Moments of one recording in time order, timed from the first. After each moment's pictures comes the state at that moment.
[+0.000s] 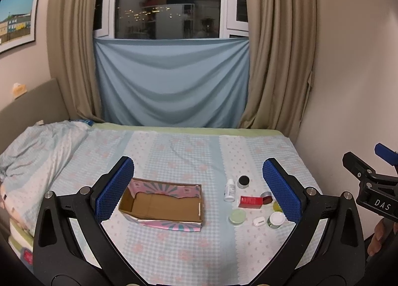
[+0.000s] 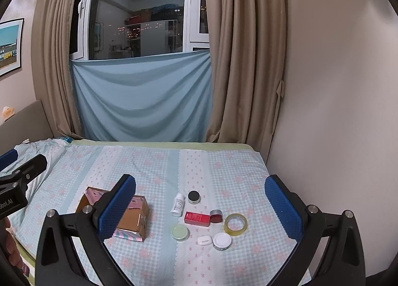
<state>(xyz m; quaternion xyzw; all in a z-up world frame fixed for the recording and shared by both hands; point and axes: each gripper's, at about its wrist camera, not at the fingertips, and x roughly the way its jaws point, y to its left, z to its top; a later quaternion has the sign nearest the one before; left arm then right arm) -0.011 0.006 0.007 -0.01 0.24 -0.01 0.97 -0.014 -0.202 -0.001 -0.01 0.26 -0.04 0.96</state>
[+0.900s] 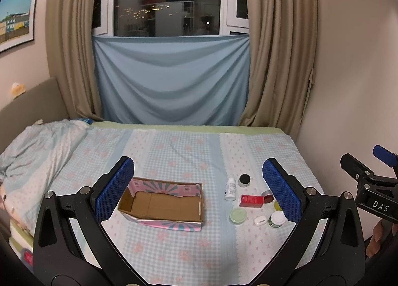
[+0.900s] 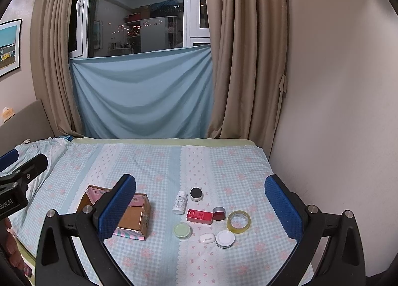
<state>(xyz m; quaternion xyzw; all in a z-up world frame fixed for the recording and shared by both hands) -0.003 0.005 0.000 -0.01 0.25 -0.01 0.97 -0.015 -0.195 -0.006 -0.01 0.27 -0.04 0.96</state>
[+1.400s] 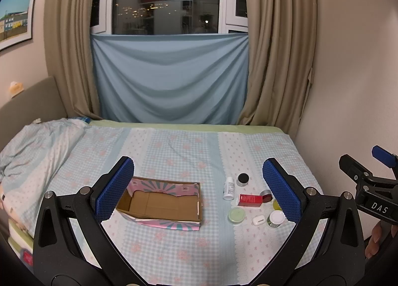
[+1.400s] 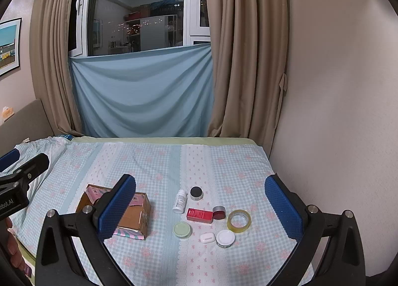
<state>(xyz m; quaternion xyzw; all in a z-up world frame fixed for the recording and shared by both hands) 0.000 0.006 -0.002 -0.02 0.25 -0.02 0.97 -0.015 -0.196 -0.006 -0.01 0.27 -0.04 0.96</state>
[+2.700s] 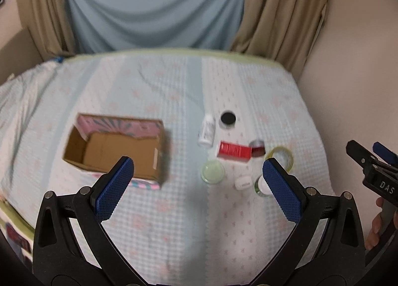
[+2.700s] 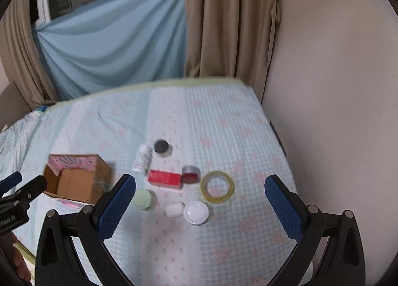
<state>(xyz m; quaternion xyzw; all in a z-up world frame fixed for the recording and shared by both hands) 0.130 -0.109 -0.187 -0.03 0.46 -0.02 0.89 0.094 -0.322 -0.153 0.03 0.45 -0.05 0.89</state>
